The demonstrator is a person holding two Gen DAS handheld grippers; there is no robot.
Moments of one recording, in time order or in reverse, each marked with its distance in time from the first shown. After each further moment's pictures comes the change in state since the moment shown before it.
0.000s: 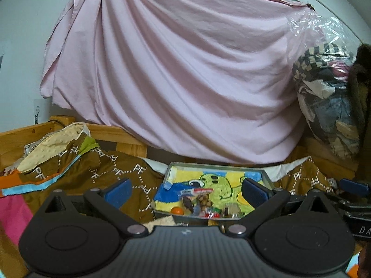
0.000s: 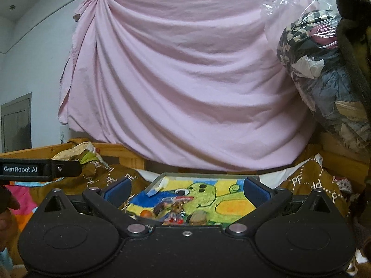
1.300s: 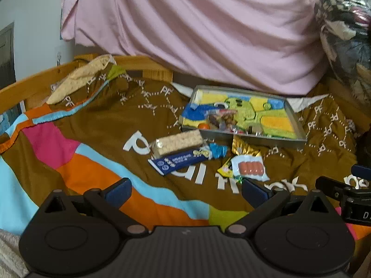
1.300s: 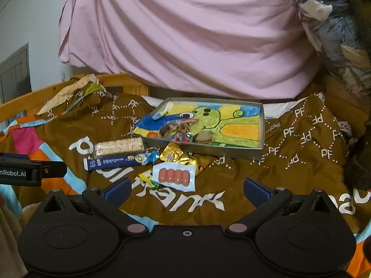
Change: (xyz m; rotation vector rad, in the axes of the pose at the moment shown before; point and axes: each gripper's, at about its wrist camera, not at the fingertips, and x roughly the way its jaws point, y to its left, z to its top) left arm -0.025 0.014 -0.048 -0.002 0.371 0.123; right arm -0.004 0.018 -0.041 -0.021 0.376 -0.003
